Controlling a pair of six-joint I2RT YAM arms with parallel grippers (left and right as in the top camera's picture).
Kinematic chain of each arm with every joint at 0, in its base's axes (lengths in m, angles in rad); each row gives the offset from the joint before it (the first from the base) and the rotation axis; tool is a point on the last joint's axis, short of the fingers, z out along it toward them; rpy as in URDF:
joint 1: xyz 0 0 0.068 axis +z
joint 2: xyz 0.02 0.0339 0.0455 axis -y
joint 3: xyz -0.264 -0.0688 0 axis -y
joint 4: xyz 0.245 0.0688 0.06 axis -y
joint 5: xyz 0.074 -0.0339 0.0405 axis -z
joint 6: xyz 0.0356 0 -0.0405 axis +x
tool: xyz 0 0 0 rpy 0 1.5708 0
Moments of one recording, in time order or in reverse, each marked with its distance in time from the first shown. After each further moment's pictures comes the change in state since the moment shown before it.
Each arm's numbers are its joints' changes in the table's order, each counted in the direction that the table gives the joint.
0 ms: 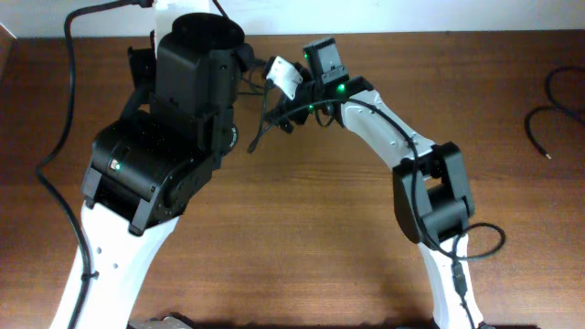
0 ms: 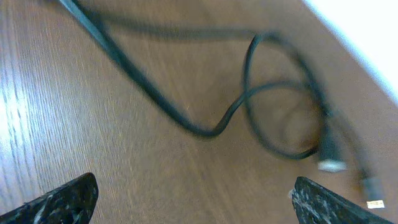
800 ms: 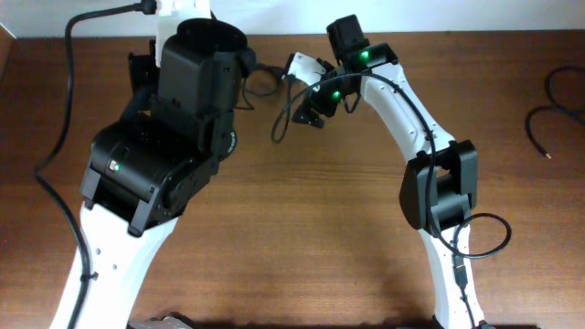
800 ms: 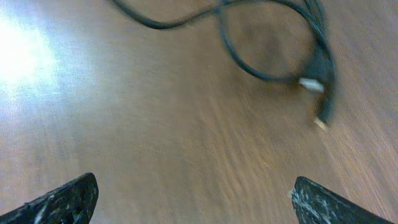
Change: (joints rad) left arm 0.000 0.001 0.001 -0.080 0.000 0.000; right arm -0.091 -0.074 0.330 -0.560 -0.025 -0.285
